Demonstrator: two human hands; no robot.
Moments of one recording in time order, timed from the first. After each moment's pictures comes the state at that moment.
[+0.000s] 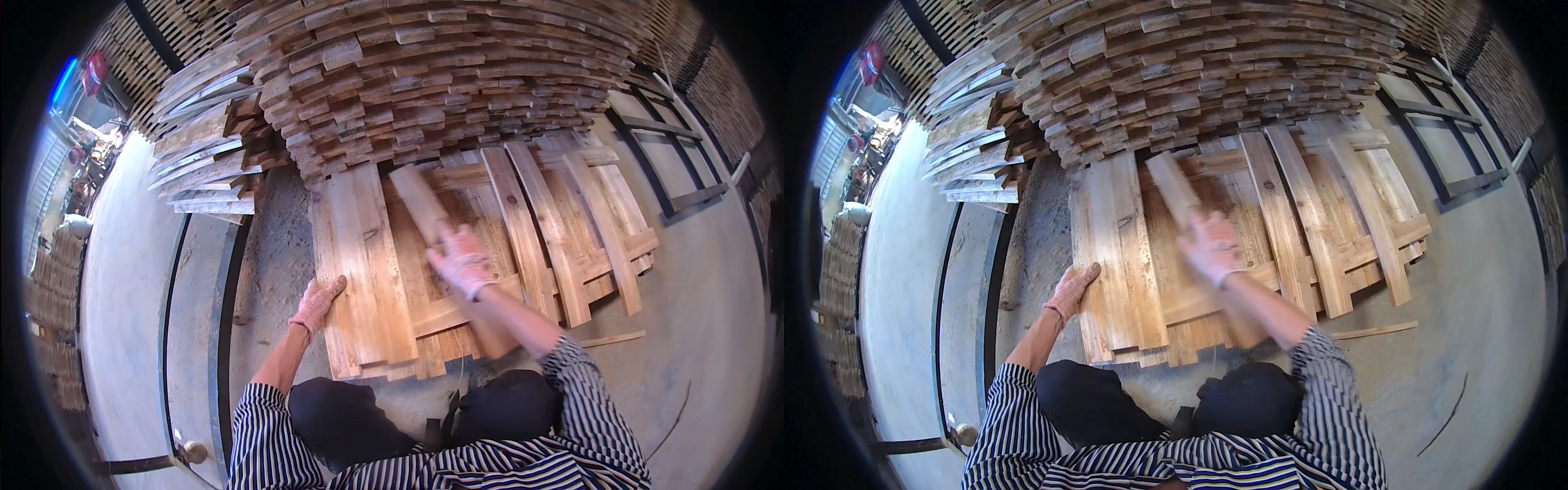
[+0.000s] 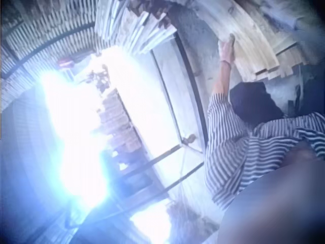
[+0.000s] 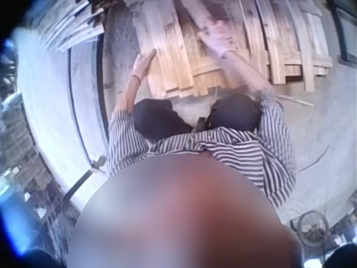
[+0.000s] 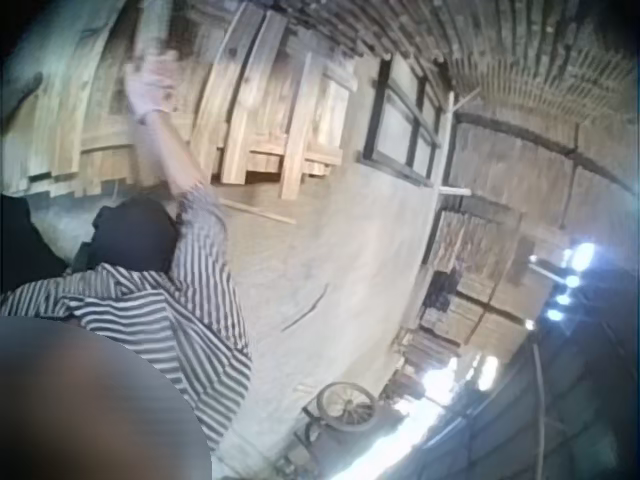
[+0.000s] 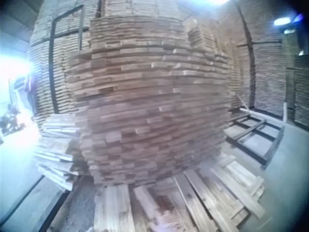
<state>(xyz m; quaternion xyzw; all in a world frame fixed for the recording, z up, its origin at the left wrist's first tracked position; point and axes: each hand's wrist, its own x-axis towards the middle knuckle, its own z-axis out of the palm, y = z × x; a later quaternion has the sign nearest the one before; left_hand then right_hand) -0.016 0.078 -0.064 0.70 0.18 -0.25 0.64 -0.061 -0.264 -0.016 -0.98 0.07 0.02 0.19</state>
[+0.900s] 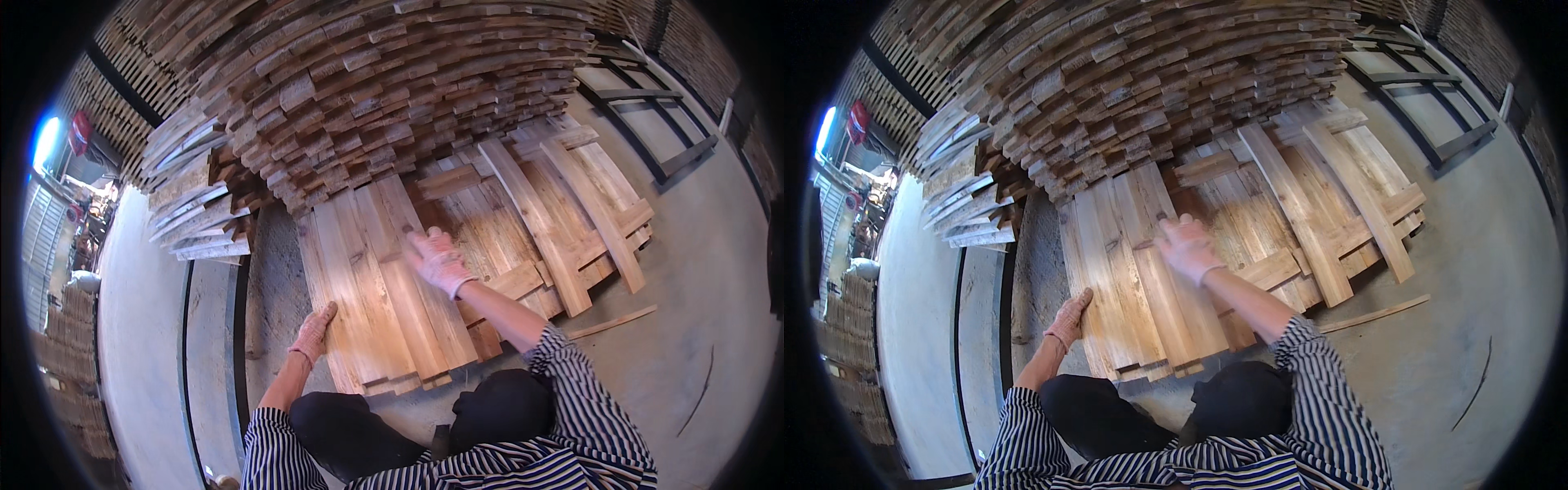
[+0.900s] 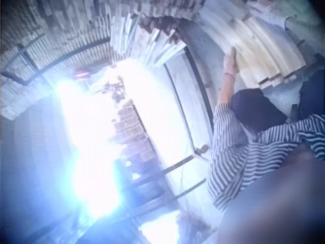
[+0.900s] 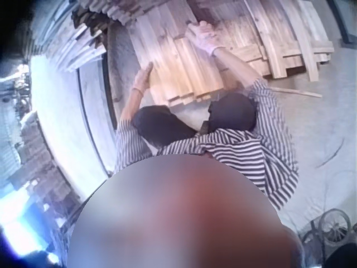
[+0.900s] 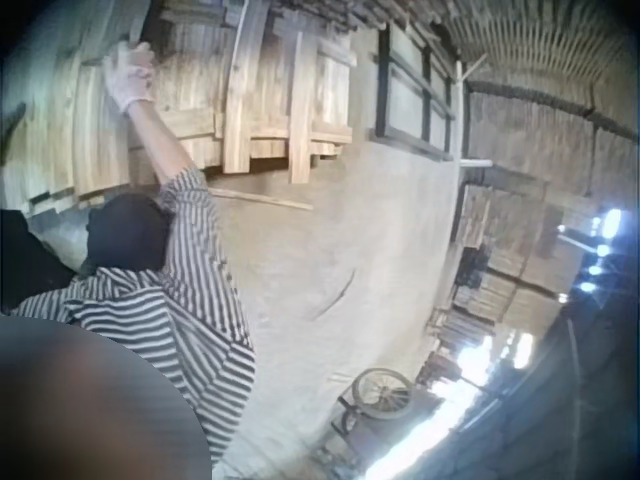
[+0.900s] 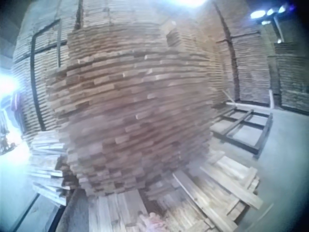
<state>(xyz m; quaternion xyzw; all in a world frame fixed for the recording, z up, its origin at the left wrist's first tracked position) -0.010 0.094 -0.061 0.66 0.20 -0.31 0.66 -0.041 -0.257 -0.030 -0.97 0.08 -0.06 0.21</state>
